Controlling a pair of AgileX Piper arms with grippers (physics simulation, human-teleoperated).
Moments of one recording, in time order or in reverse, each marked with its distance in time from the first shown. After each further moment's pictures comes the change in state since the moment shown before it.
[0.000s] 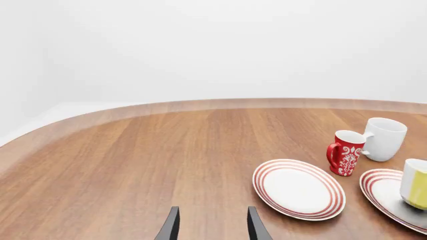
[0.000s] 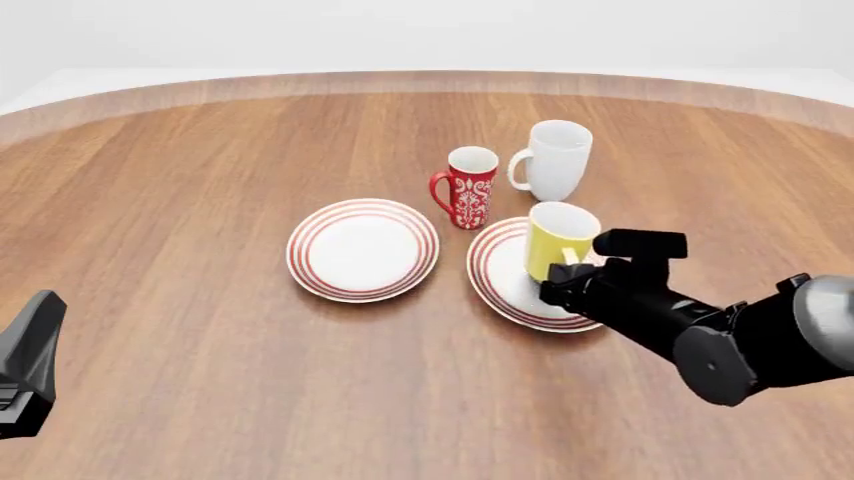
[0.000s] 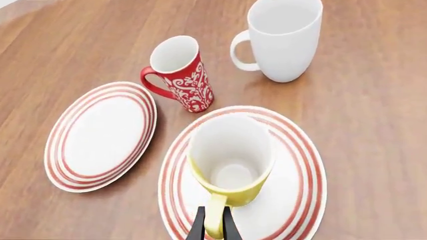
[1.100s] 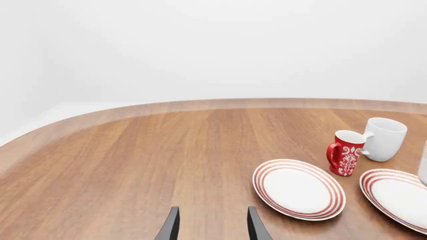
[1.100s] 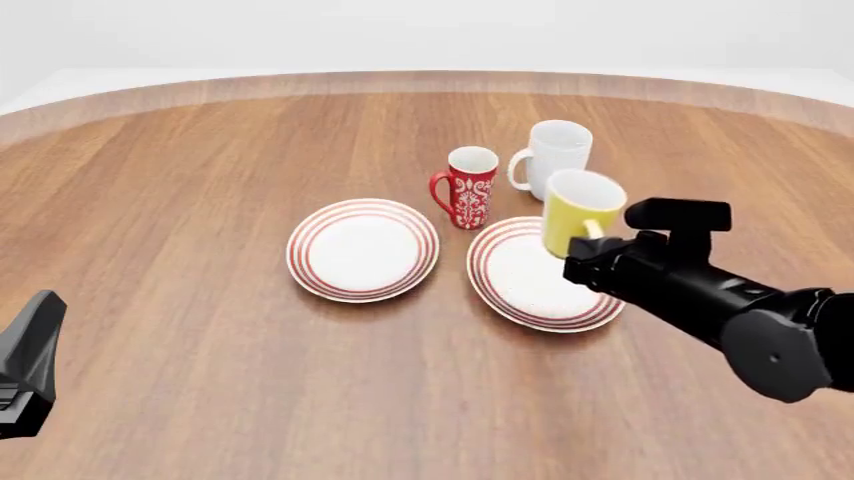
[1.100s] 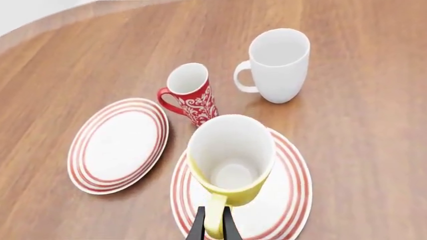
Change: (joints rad) left arm 0.000 0.000 0.000 0.000 0.000; right arm -0.010 -0.256 0.013 0.188 -0.033
